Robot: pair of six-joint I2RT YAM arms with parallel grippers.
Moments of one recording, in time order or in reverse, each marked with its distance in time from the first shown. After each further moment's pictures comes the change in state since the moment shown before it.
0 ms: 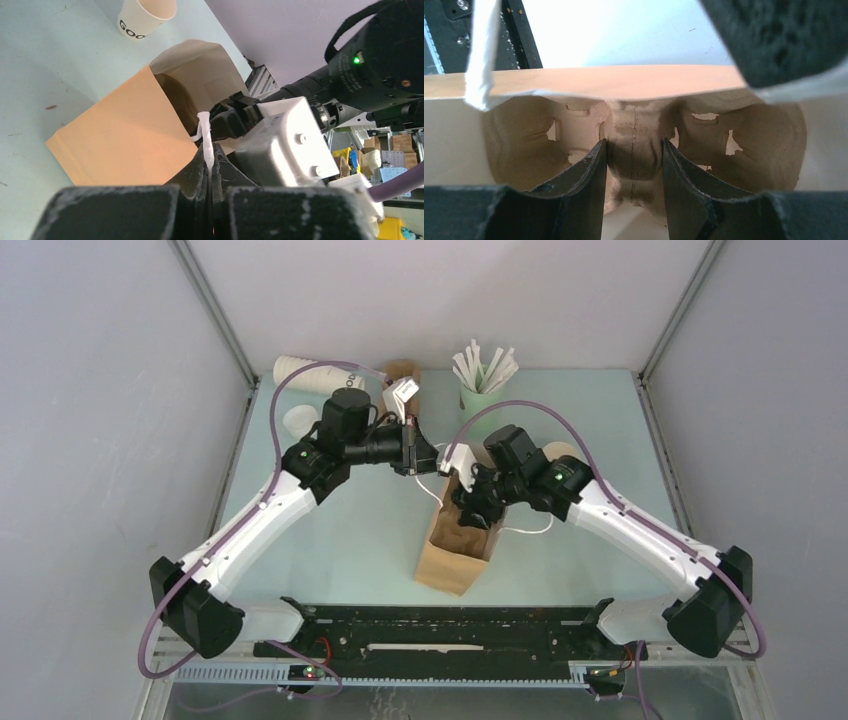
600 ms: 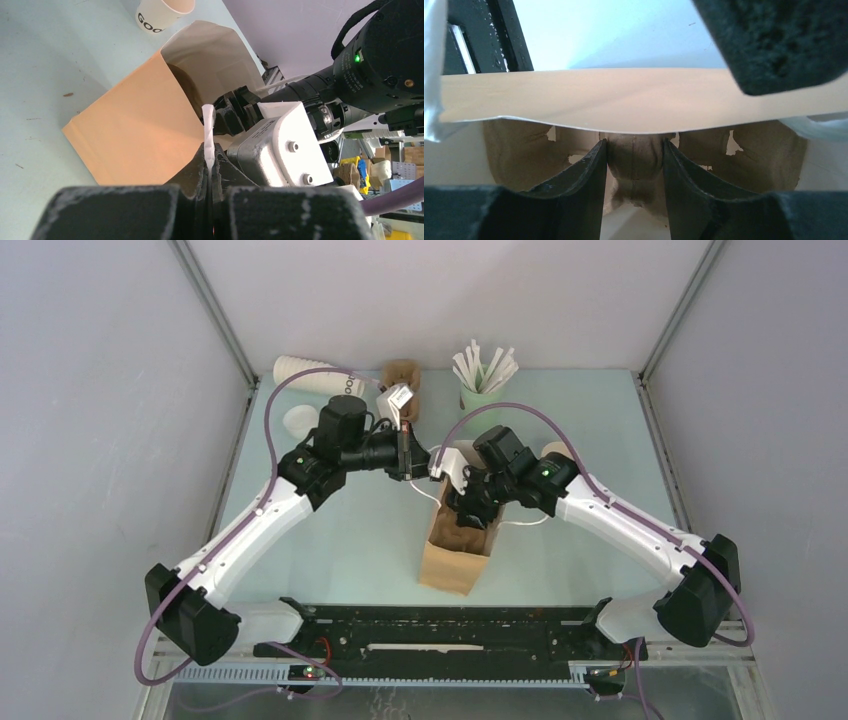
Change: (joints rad) left arm 0.005 -0.039 -0.056 -0.011 -0.045 0.014; right arm 0.013 0.095 0.033 -0.018 0.021 -0.078
